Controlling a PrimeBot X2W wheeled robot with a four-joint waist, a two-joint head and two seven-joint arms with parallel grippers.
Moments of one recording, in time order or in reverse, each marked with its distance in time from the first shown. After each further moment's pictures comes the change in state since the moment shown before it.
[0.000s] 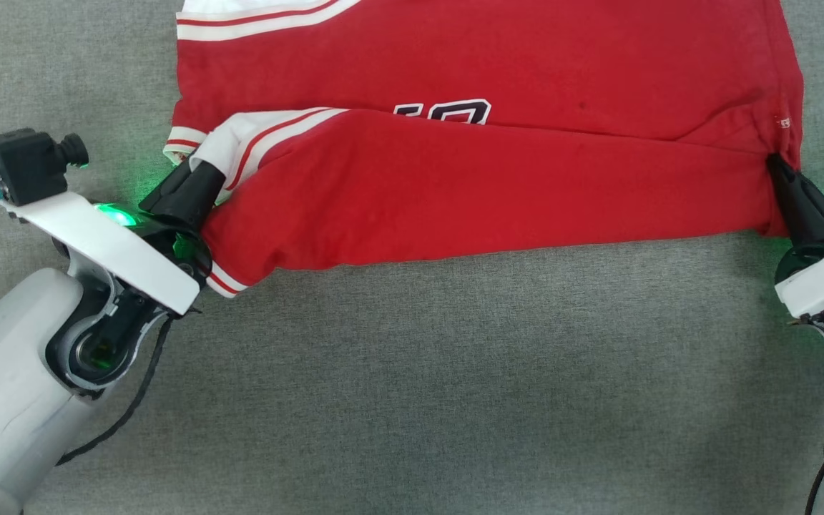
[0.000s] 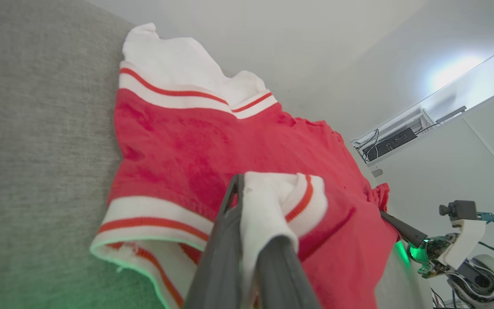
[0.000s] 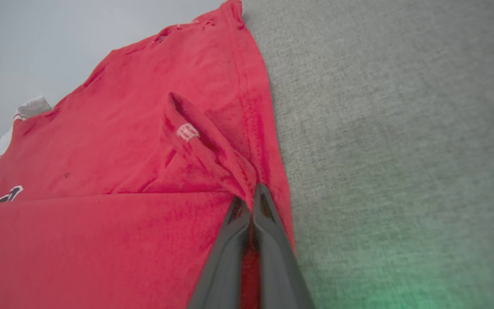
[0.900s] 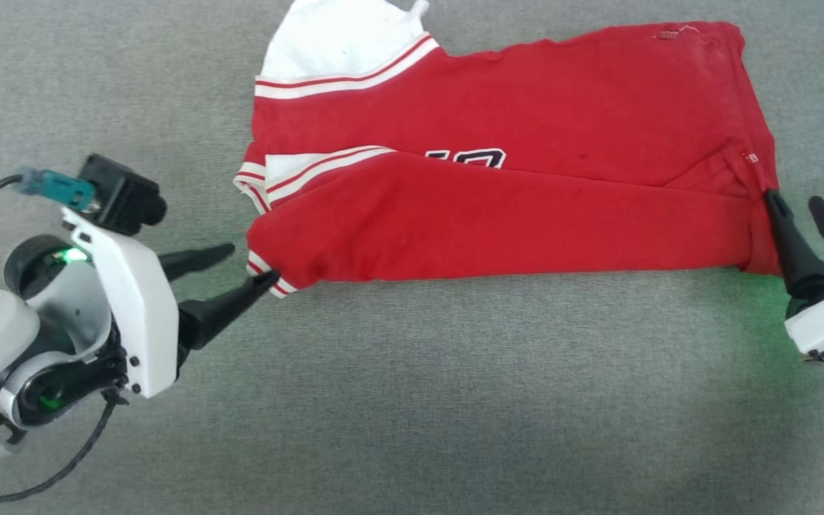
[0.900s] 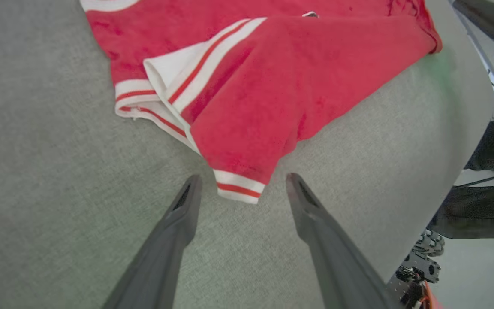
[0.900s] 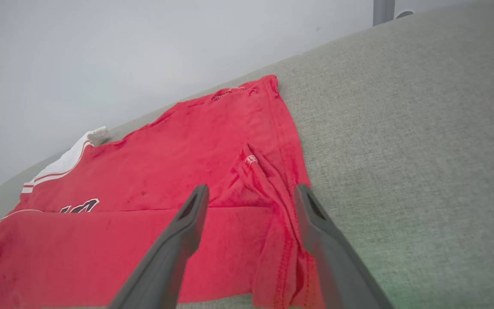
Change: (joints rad) left arm -0.134 0.278 -0.272 -0.238 0.089 0.082 0.484; right arm 0.098 -0.034 -0.007 -0.050 -0.005 -0.003 -0.038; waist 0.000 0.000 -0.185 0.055
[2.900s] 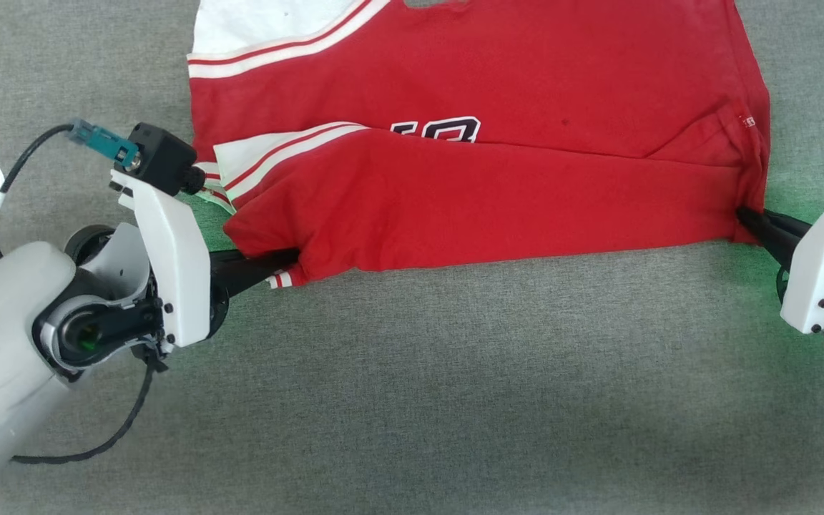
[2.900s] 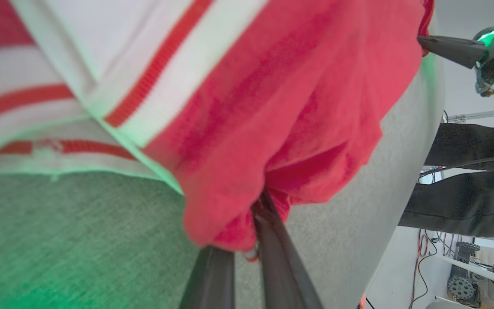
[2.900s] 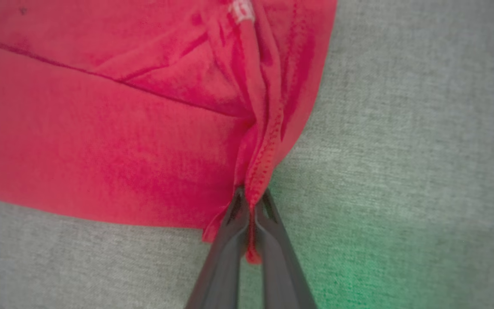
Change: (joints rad) left arm -0.061 -0.184 -0.006 0.244 -0.177 -0.064 0.188; right arm -0.168 -0.217 0.259 0.048 -0.050 0.003 0.428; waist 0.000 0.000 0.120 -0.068
